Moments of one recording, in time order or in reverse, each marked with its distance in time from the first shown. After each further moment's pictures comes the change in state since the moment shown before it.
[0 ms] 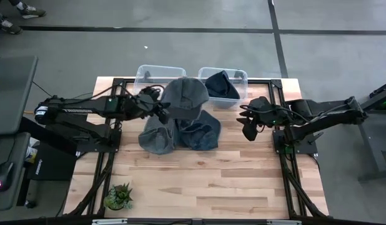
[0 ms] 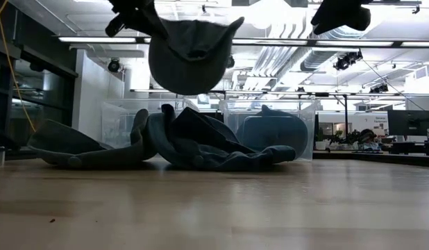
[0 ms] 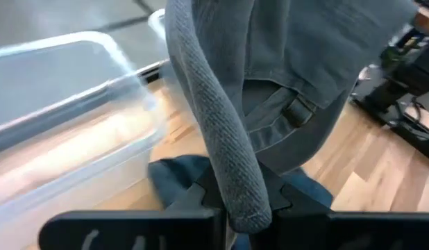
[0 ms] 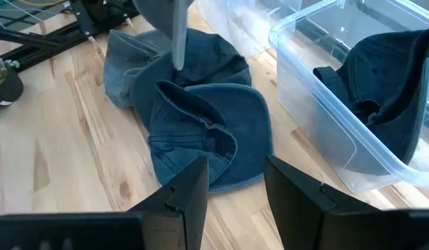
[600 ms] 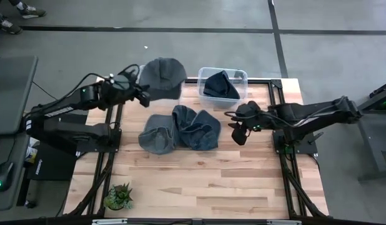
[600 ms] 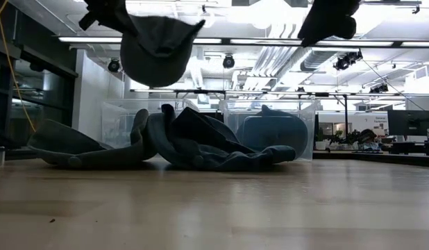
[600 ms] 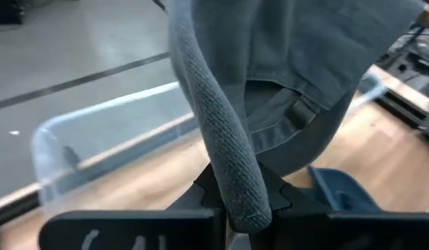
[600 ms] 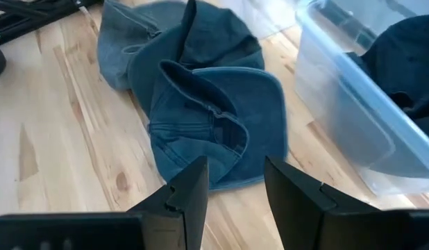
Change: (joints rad) left arm 0.271 -0.224 -0.001 -0.140 0.035 0.209; right arm 0.000 0.152 0.000 0.076 -0.035 -0.010
